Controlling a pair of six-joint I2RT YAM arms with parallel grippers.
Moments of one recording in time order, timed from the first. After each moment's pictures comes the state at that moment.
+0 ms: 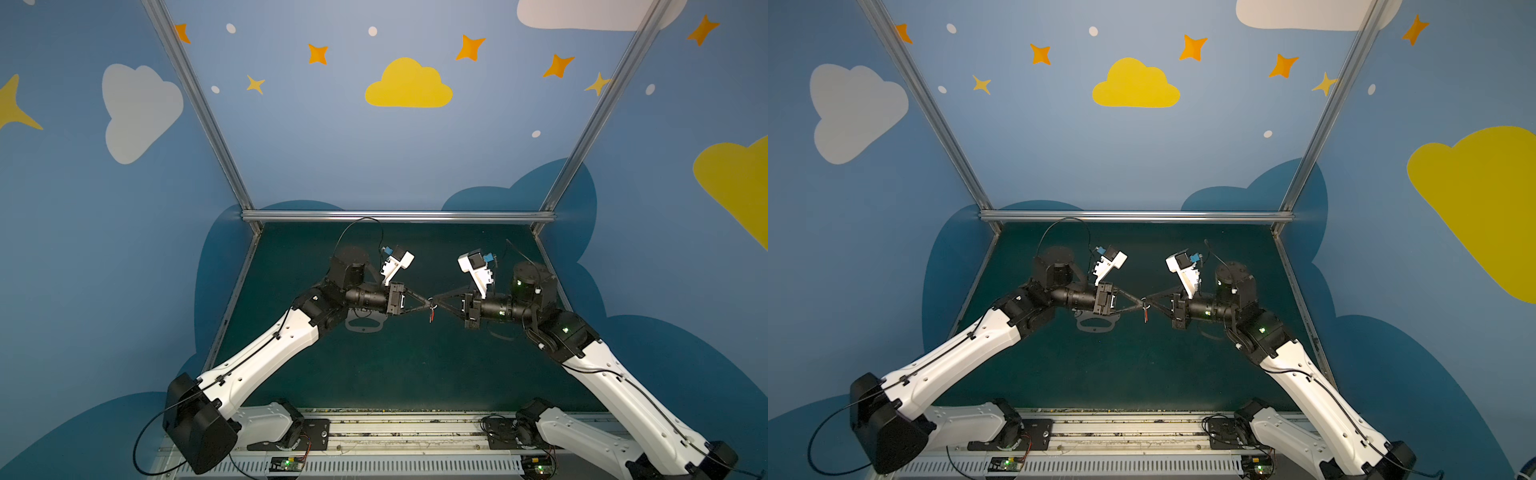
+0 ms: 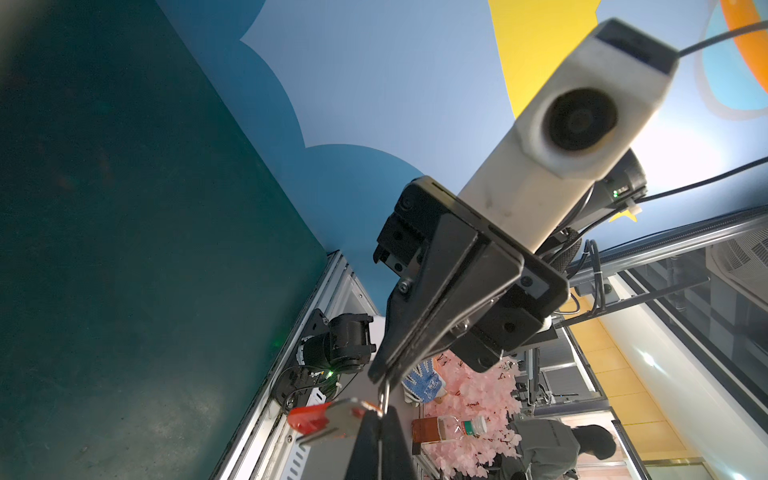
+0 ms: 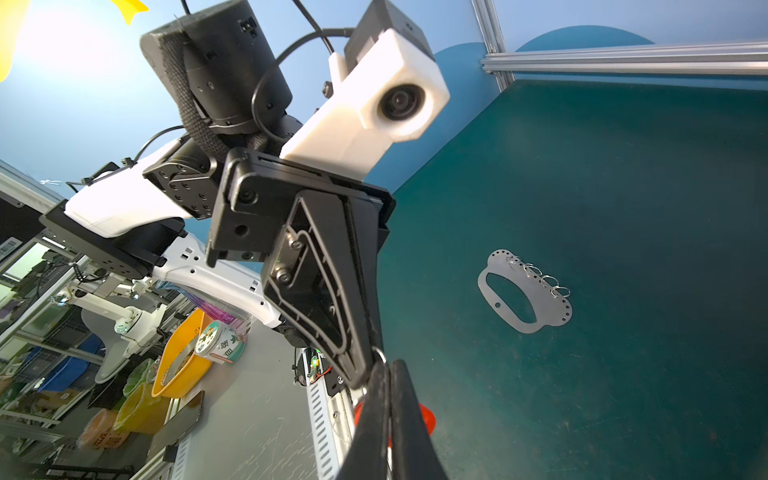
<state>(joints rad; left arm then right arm) -0.67 1.26 1.12 -0.16 0.91 -0.81 0.61 0.95 1.01 -0.37 -0.71 0.35</state>
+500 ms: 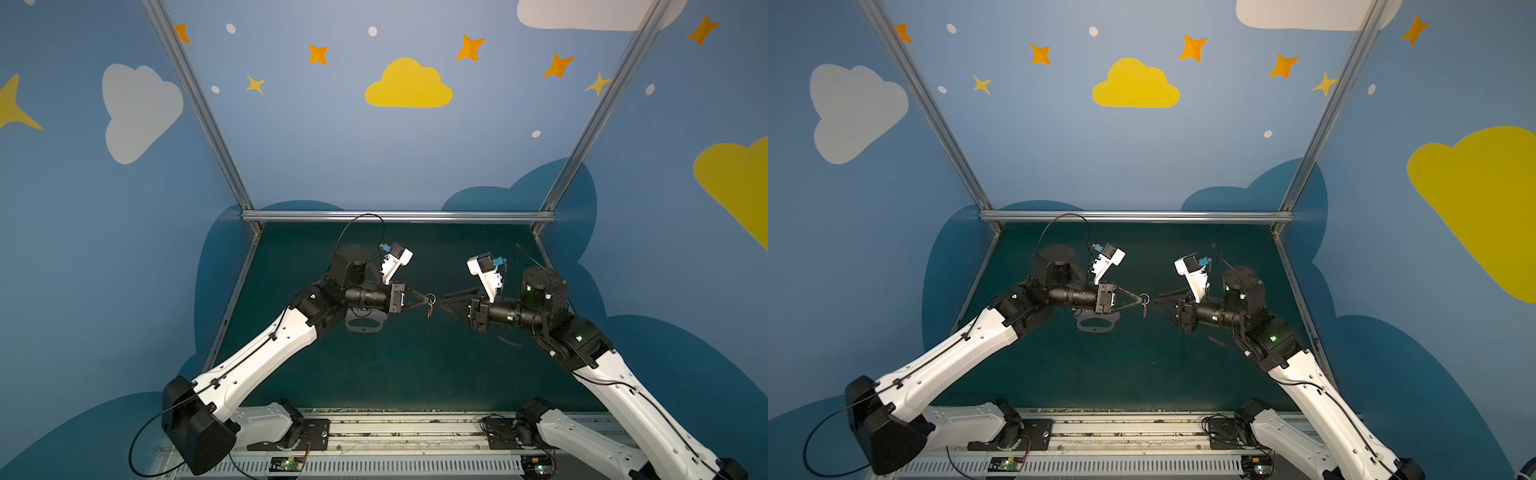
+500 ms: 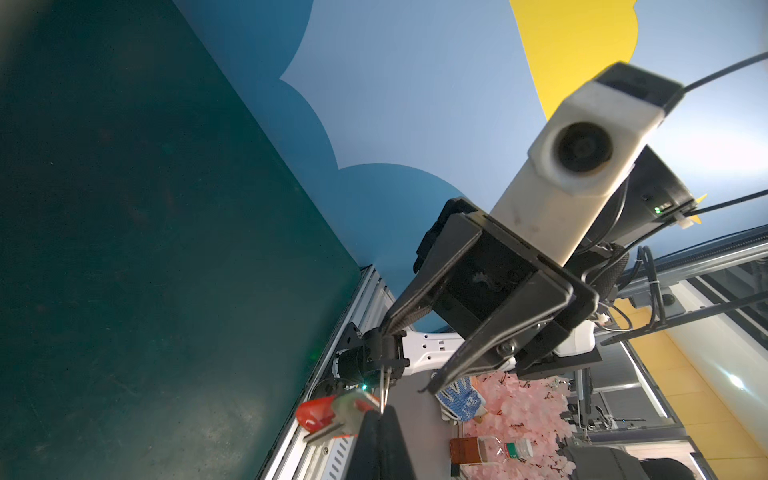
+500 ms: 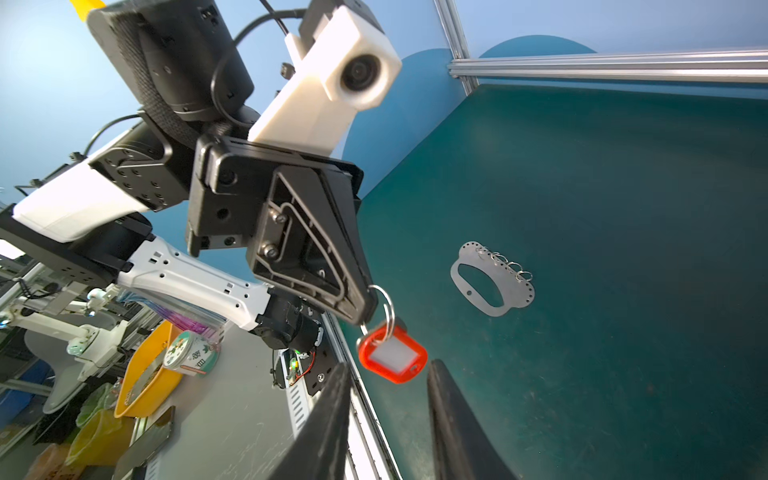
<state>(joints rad) -0.68 1.25 1.17 -0.27 0.78 -0.69 0.59 0.89 1.02 -0.48 -0.63 0.32</state>
